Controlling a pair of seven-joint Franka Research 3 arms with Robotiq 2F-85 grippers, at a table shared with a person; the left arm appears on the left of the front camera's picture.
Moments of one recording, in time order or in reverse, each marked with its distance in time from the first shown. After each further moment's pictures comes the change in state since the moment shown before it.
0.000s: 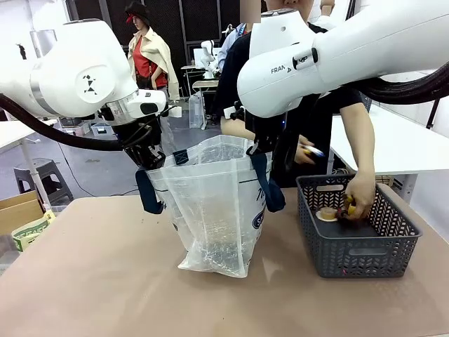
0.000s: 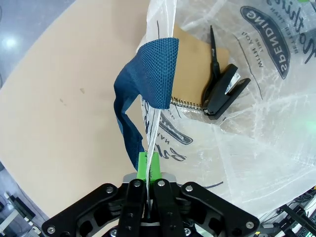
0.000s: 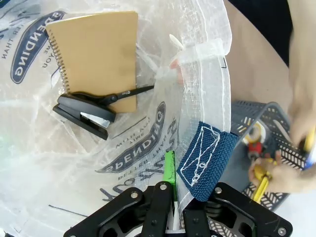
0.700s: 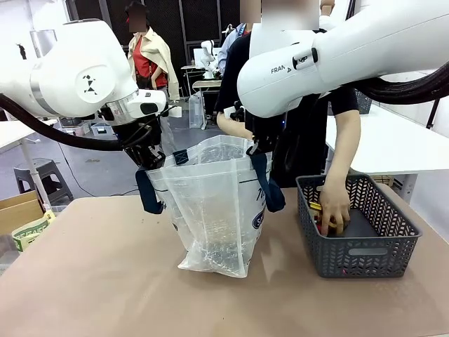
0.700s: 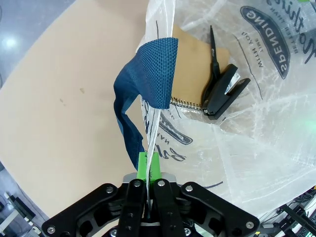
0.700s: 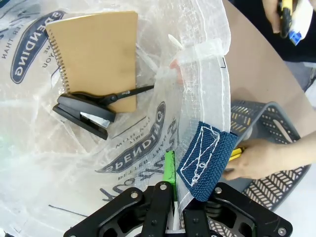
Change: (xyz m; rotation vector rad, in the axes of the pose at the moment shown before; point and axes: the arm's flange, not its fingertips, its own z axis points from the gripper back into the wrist) left arm 0.000 0.000 0.000 0.000 0.000 0.000; right arm 0.000 0.000 0.000 0.000 0.000 0.000
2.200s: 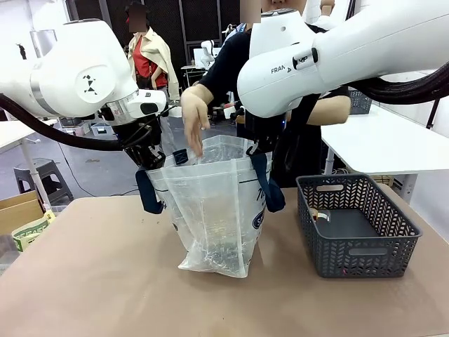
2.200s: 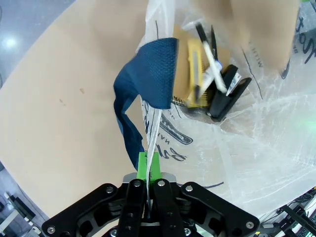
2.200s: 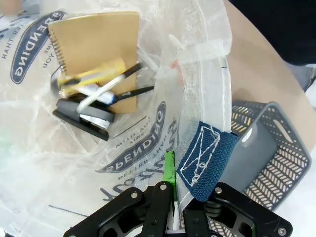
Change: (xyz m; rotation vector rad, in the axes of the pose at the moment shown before) left arm 0.000 0.000 0.000 0.000 0.000 0.000; right arm 0.000 0.000 0.000 0.000 0.000 0.000
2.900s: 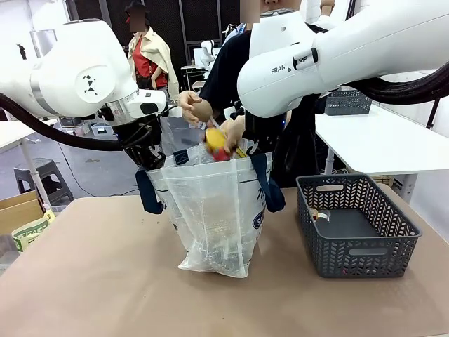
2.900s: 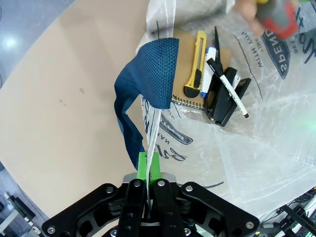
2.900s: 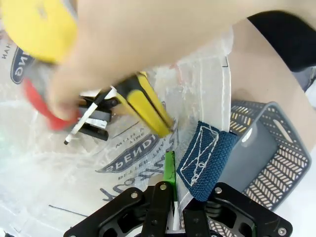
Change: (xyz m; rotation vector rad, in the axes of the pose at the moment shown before) left arm 0.000 0.000 0.000 0.000 0.000 0.000; right arm 0.000 0.000 0.000 0.000 0.000 0.000
